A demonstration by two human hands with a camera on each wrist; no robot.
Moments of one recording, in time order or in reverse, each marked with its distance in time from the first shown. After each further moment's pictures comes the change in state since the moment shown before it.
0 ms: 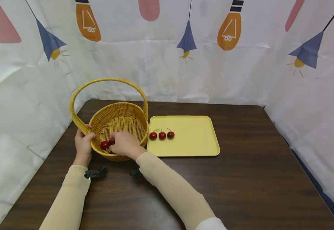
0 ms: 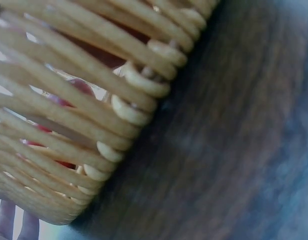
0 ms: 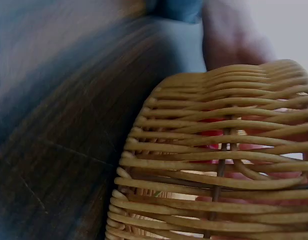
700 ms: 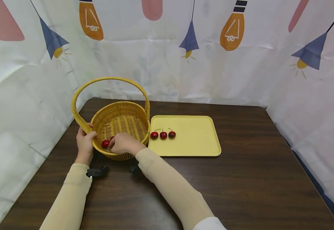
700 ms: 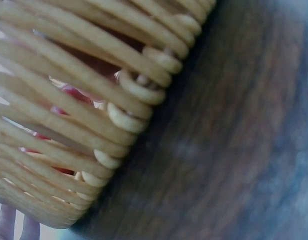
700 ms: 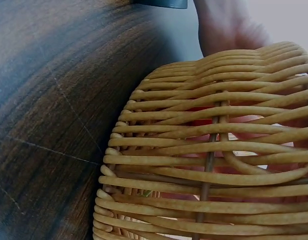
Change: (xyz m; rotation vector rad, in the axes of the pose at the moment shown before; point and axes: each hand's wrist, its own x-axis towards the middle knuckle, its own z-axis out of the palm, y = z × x) left_hand -0.003 0.003 0.002 0.009 0.011 0.000; right_hand 0.008 -0.004 0.001 -0.092 -0.200 -0.048
